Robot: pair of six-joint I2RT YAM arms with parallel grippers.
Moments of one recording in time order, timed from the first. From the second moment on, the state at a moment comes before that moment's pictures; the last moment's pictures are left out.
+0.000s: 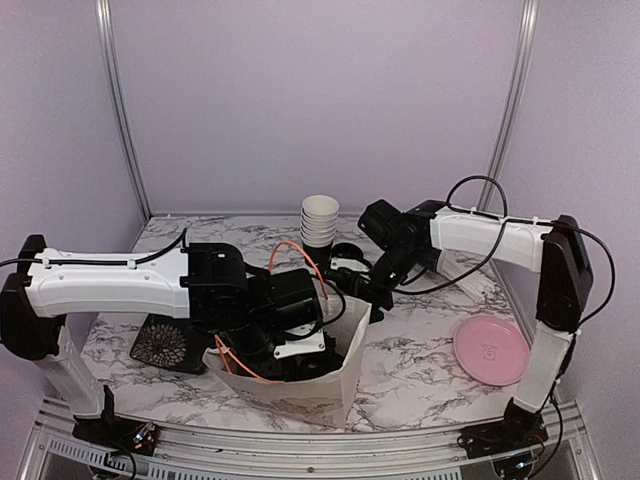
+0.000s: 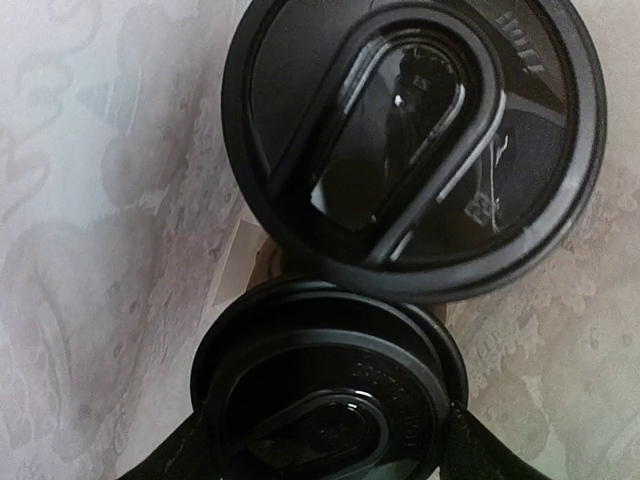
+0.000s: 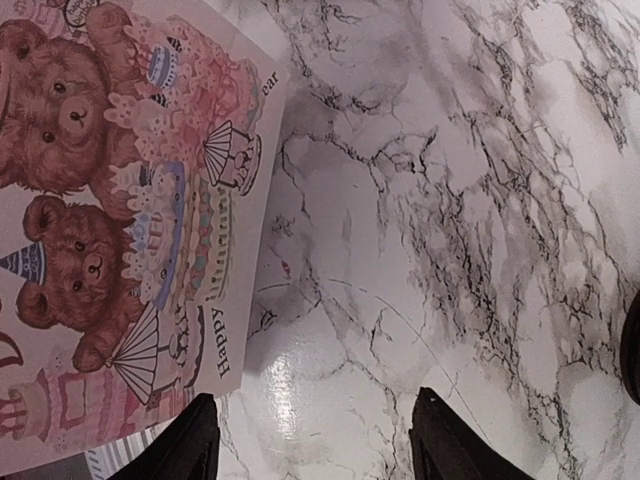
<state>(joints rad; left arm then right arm) -1.31 1.70 1.50 -1.18 -0.13 0.17 0.71 1.84 1.50 -0.96 -0.58 -0.58</state>
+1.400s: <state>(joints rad) -1.28 1.70 1.65 -1.20 -0.11 0.10 0.67 1.65 1.39 -0.93 -0.54 -0.58</state>
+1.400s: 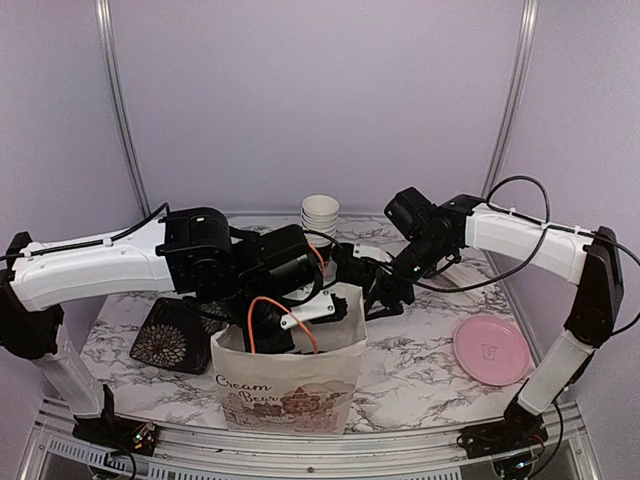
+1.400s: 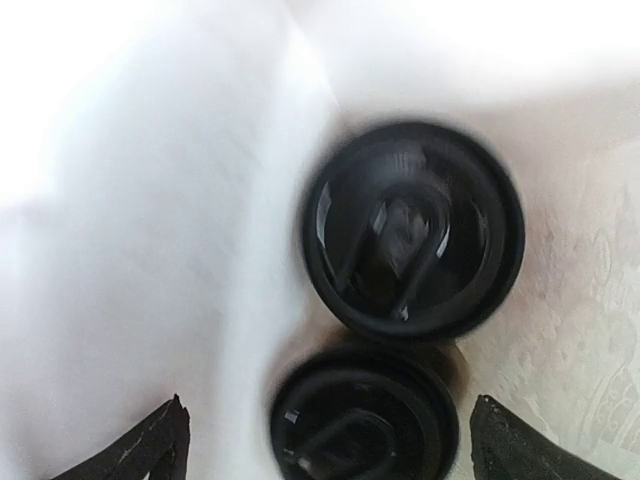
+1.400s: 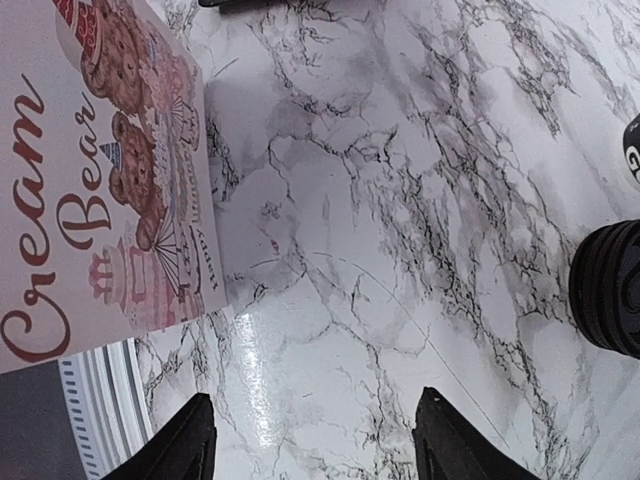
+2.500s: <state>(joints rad) -1.17 1.65 1.78 -1.05 -0.21 0.19 0.64 1.69 1.53 -0.98 -0.50 -0.58</state>
